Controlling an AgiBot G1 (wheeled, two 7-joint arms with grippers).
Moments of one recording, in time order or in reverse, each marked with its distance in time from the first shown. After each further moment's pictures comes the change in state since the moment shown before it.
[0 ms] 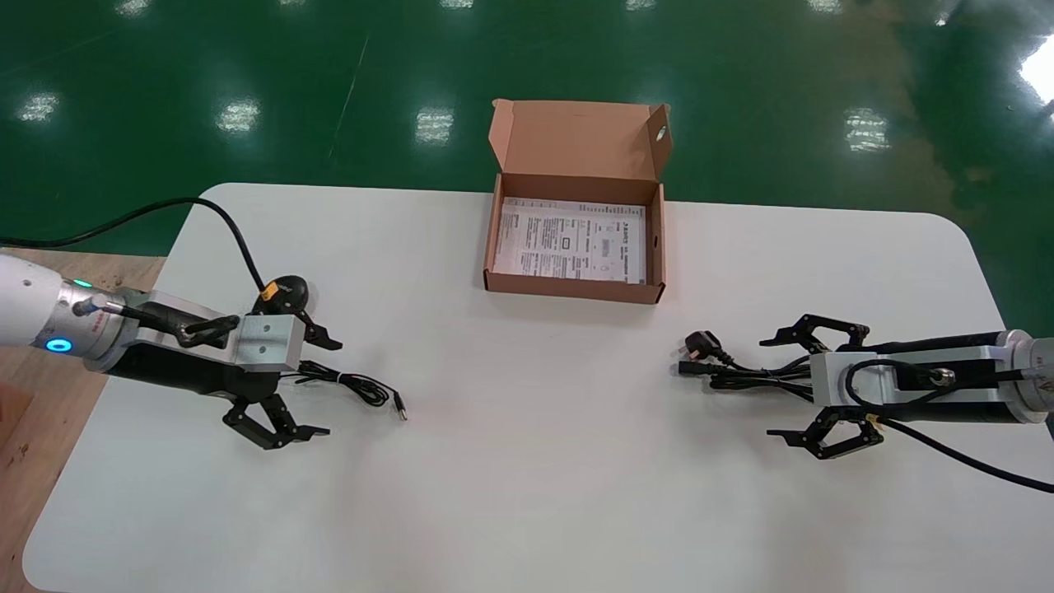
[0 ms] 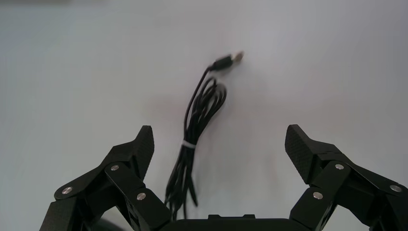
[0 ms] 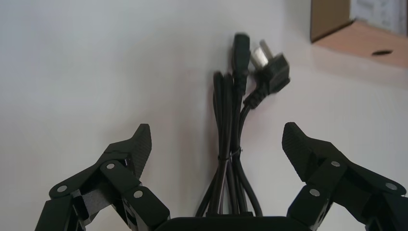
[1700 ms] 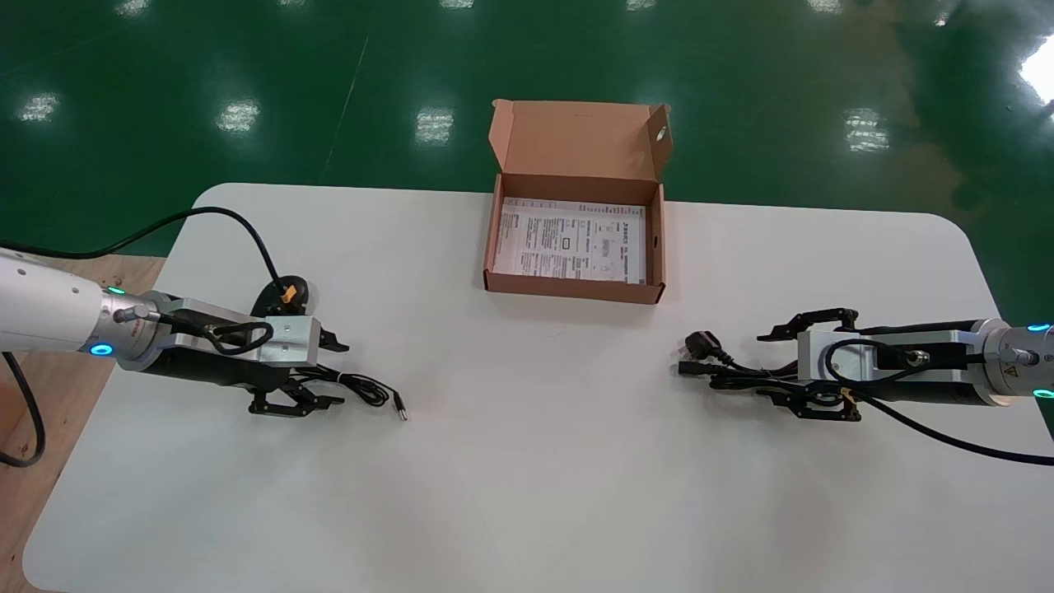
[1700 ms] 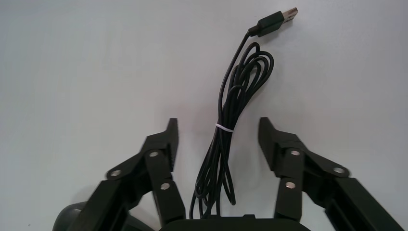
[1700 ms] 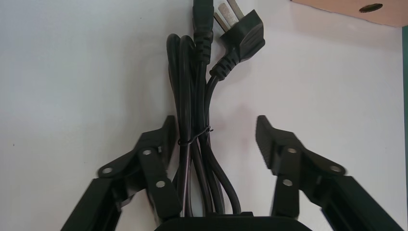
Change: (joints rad) left arm -0.014 0.091 0.002 0.221 0.014 -0.163 0.164; right arm 0.065 -0.093 -0.009 -0.239 -0.028 0.136 -0.098
